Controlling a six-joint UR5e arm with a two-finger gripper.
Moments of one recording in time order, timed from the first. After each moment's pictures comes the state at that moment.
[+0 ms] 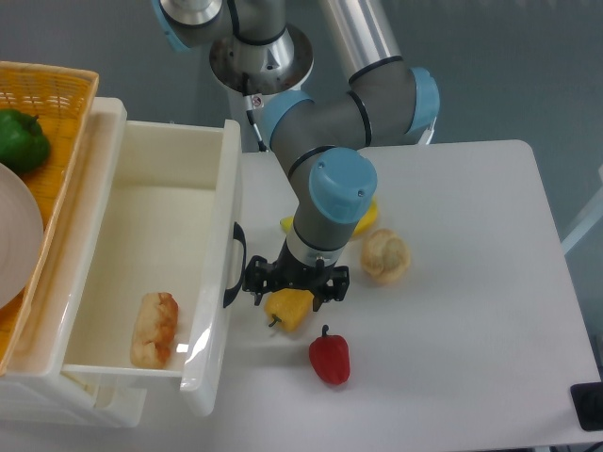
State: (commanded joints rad) arm 2.43 -1.96 -1.59 -1.12 1.28 0.41
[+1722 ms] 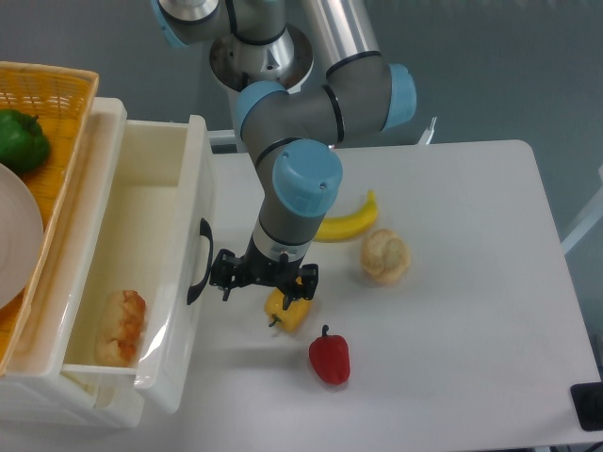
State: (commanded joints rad) arm 2.35 -1.94 -1.60 -1.12 1.27 0.38
